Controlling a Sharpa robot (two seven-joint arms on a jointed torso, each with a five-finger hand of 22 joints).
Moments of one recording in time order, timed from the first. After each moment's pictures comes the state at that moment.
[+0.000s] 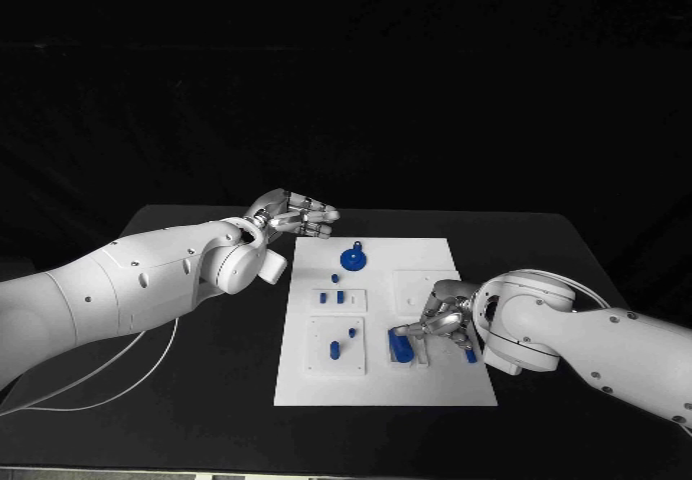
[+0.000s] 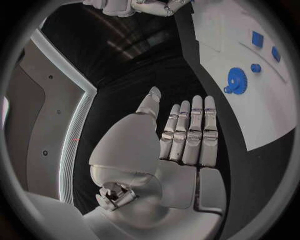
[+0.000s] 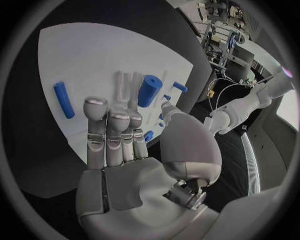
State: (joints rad) left arm 1.27 -0.66 -0.13 1.17 -0.26 -0.19 0.28; left_hand 1.34 0.00 -0.05 -0.03 0.14 1.03 0.15 0.07 0.06 1.11 0.14 0.06 0.06 1.16 0.13 0.07 0.08 0.05 1.05 0.11 0.08 0.09; right arm 1.01 -0.82 0.12 1.67 -1.21 0.05 -0.66; right_hand 1.05 -0.18 0.15 0.28 0.05 1.19 0.06 0.06 0.12 1.31 -0.04 0.94 1.20 1.45 -0.10 0.97 0.98 0.08 1.47 -0.12 0.69 1.20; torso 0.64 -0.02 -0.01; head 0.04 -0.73
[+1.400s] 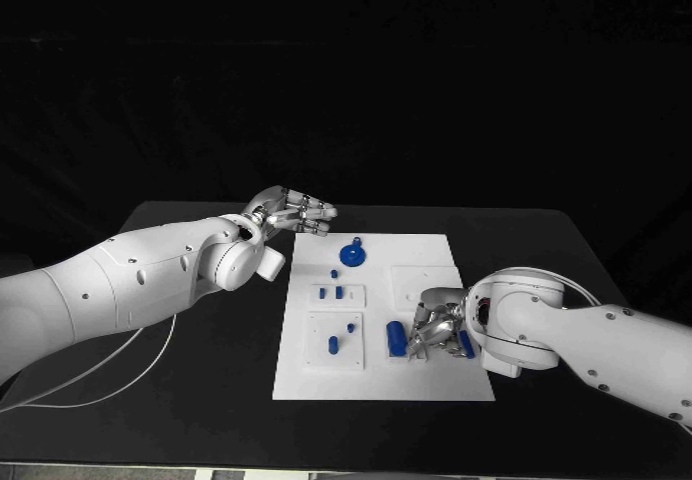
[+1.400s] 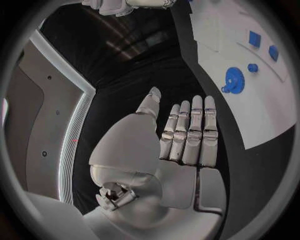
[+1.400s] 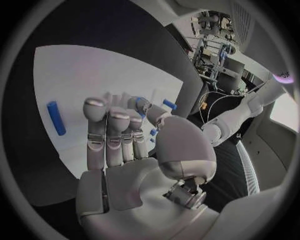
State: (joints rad) left arm 1.27 -0.66 -0.13 1.17 -0.26 -0.19 0.26; left_hand 1.34 0.00 -0.05 -0.03 0.14 1.03 0.15 0.07 0.06 1.11 0.14 0.06 0.06 1.16 0.13 0.07 0.08 0.05 1.05 0.11 0.08 0.08; right arm 1.01 -0.81 0.12 1.69 -1.19 0.19 -0.63; right_hand 1.06 0.01 0.56 -0.15 0.19 1.22 0.05 0.06 0.12 1.32 -0.04 0.97 1.20 1.45 -0.10 0.98 0.96 0.08 1.47 -0.12 0.70 1.22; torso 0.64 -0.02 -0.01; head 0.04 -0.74
